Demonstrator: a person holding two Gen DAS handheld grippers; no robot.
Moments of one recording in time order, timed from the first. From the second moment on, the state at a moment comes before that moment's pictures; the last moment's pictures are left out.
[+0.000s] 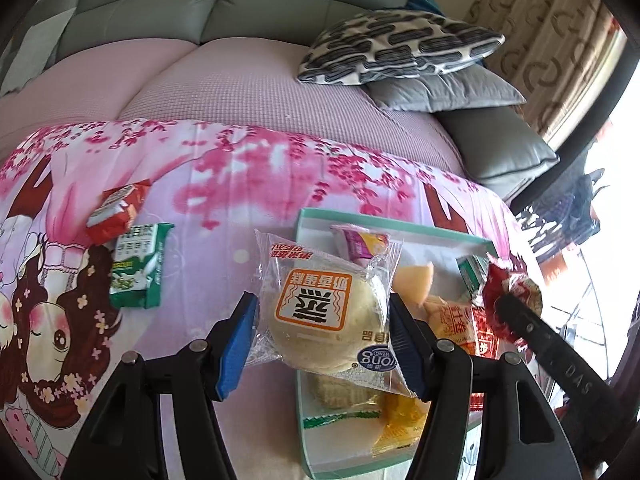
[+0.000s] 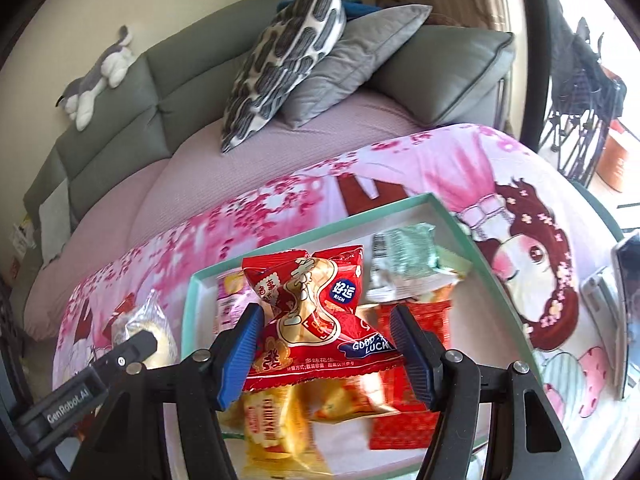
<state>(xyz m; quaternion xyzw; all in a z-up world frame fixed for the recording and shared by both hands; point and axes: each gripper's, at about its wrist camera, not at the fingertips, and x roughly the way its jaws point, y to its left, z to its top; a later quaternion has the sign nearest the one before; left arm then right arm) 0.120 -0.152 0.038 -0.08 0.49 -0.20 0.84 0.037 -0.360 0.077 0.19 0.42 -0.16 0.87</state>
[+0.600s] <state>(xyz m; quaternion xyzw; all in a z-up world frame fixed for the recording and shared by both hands) 0.105 -0.189 0.025 -0.03 0.51 -0.21 0.84 0.026 -0.383 0.075 0.21 0.42 -0.18 0.86</state>
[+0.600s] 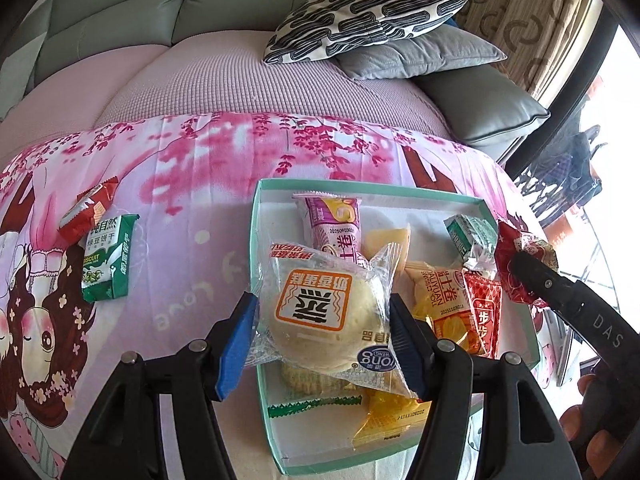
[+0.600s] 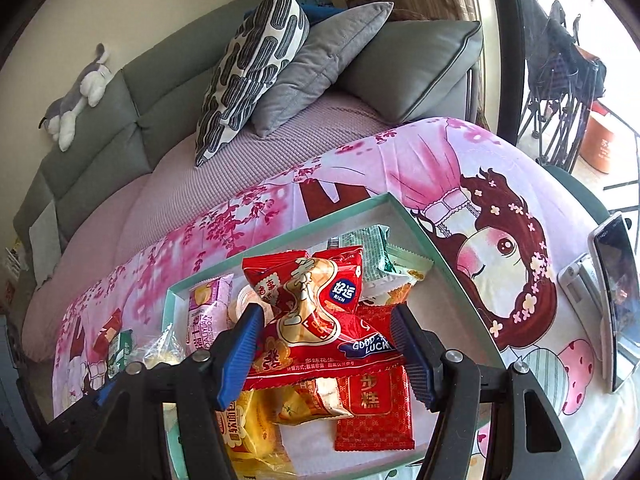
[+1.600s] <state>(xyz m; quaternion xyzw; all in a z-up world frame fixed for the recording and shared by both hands) 0.106 -0.197 0.010 -0.01 0.53 -0.21 0.82 0.032 -0.391 0.044 0.22 0.47 -0.20 0.83</state>
